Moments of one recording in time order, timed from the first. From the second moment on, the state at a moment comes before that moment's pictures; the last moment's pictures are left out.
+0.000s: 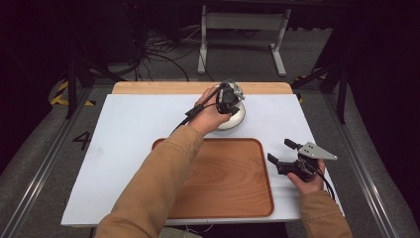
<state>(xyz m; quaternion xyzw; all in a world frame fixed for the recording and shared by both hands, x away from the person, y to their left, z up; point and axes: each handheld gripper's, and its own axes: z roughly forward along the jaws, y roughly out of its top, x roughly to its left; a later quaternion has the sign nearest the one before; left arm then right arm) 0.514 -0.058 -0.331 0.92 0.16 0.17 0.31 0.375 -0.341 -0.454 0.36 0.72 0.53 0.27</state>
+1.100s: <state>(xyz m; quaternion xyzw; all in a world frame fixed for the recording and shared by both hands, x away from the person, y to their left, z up) 0.424 -0.032 -0.292 0.95 0.06 0.14 0.28 0.374 -0.341 -0.454 0.36 0.72 0.53 0.27</state>
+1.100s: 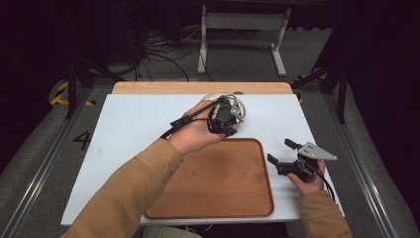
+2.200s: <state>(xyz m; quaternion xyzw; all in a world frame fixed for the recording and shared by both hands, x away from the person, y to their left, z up) 0.365 0.012 -0.296 0.96 -0.01 0.11 0.26 0.374 -0.340 -0.454 0.36 0.72 0.52 0.28</state>
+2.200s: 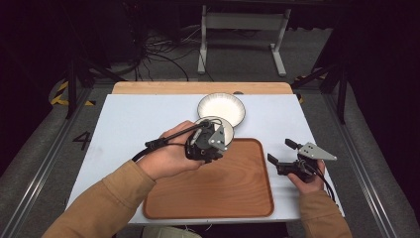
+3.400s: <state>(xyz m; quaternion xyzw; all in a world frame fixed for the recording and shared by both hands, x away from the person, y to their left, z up) 0.373 0.010 -0.349 0.97 -0.02 0.04 0.24 0.374 -0.340 -0.454 0.36 0.72 0.52 0.28</state>
